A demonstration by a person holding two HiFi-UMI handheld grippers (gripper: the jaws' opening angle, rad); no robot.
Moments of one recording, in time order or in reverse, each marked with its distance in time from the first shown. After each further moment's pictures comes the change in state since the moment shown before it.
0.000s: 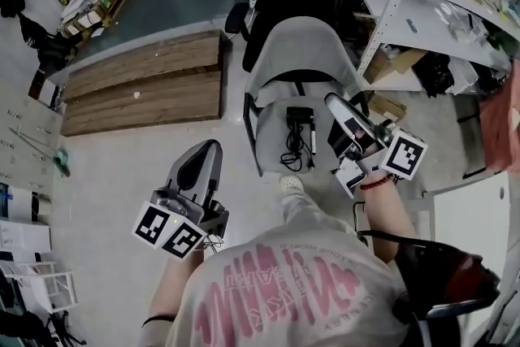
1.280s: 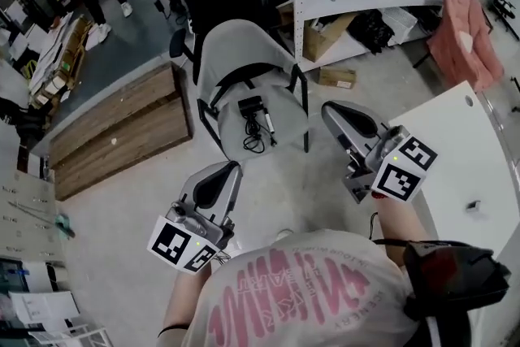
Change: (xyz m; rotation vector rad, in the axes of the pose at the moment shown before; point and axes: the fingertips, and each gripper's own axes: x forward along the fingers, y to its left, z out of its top) left arm -0.049 -0.183 -0.046 0.216 0.099 -0.447; right arm -0.177 0.135 -0.016 -0.632 -0.016 -0.351
